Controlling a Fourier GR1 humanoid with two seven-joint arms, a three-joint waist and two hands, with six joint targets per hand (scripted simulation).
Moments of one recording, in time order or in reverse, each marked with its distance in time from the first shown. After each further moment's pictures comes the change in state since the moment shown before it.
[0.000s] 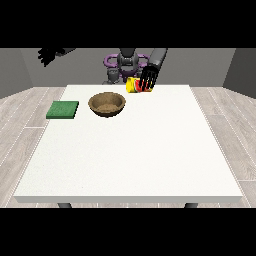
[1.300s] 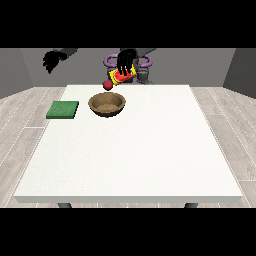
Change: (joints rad) left arm -0.109 -0.078 -0.317 -0.275 -0.277 -0.478 0.480; right arm -0.085 0.037 0.038 0.130 0.061 -0.041 -0.013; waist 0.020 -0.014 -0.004
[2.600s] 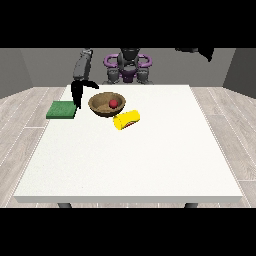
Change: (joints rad) left arm 0.136 0.275 0.858 -0.574 1.431 -0.251 -0.430; right arm -0.070 0.152 -0.039 -0.015 0.008 -0.246 -0.076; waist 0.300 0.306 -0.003
